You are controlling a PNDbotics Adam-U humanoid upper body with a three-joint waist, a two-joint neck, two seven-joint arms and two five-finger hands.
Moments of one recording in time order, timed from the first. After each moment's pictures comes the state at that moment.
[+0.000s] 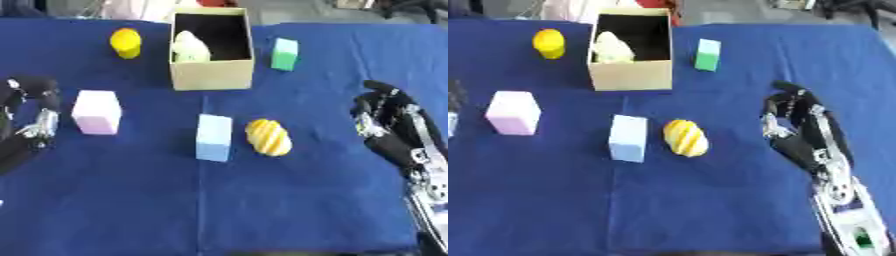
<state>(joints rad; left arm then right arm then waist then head) -0.16 0.54 -0.01 -1.86 -0.14 -0.11 -0.03 -0.13 -0.26 0.03 -1.79 0.04 -0.10 -0.05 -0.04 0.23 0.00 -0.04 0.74</state>
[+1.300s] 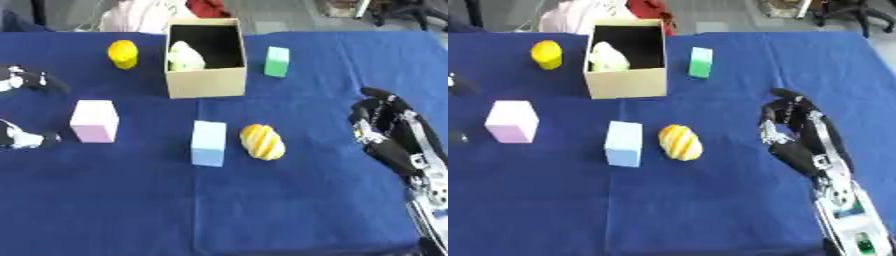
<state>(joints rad) -0.59 0.89 -0.29 -1.44 -0.46 -0.21 -0.68 -0.13 -0.27 0.06 -1.78 0.04 -0.10 -0.03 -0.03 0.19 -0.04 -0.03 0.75</state>
